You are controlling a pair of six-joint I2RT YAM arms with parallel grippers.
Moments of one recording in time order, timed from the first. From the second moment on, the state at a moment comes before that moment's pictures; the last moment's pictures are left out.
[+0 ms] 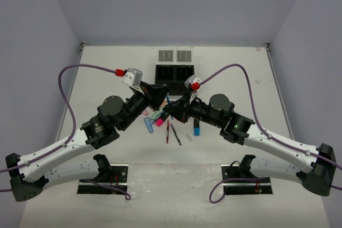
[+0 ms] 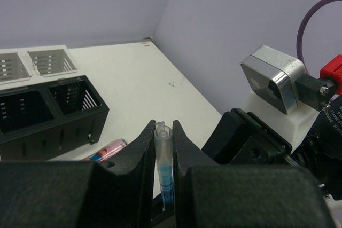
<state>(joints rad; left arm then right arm) -1.02 0.90 0.89 0.10 -0.32 -0.40 0.98 1.05 0.83 0.16 -0.15 0.34</state>
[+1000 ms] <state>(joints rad) -1.00 0.88 0.79 0.30 -0.31 -0.47 0.99 1.06 0.93 0.06 -0.09 0.26</state>
